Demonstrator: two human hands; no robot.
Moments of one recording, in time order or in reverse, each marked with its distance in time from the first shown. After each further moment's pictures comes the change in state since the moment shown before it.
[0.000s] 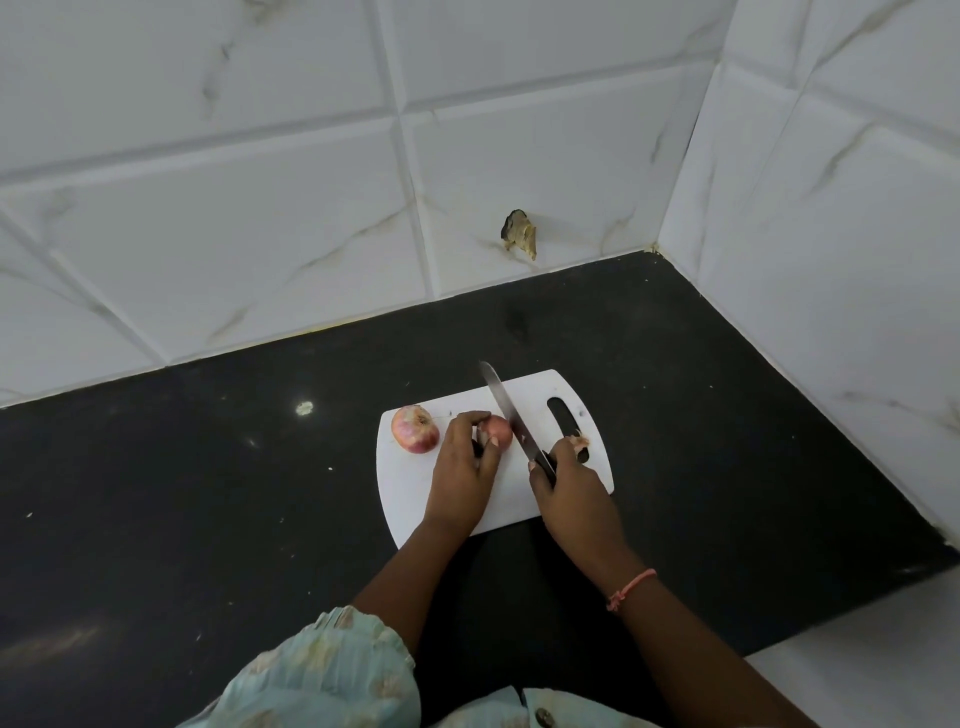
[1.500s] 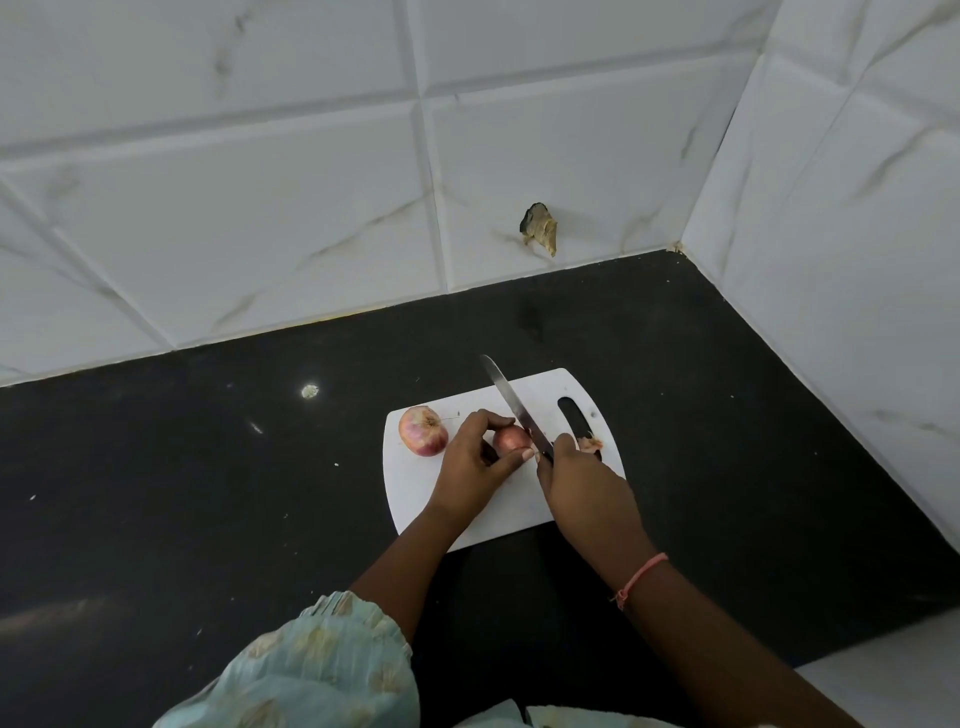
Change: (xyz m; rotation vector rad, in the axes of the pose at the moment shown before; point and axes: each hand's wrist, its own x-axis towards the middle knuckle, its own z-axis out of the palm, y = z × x) left_hand 0.014 -0.002 -0.005 -0.160 -0.124 -0.017; right_hand 0.022 -0.016 -0.010 -0.448 -0.106 -0.071
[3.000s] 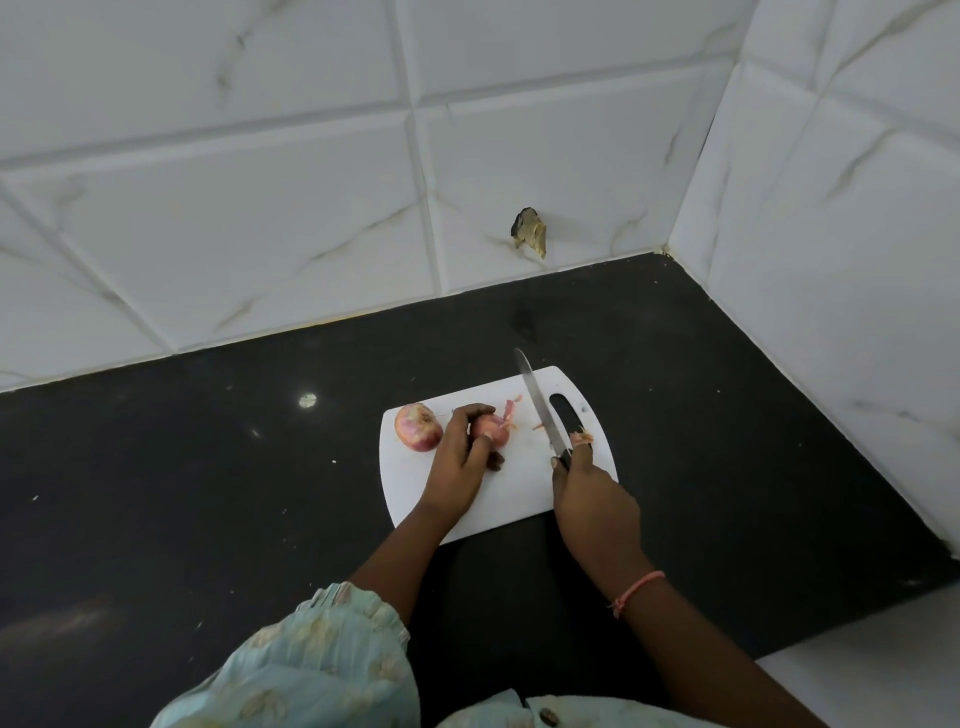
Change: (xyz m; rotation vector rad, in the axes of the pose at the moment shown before) left_hand -0.008 -0.003 -0.003 -0.102 0.049 -0.060; right_hand -0.024 0.015 0.018 0.060 0.117 0.146
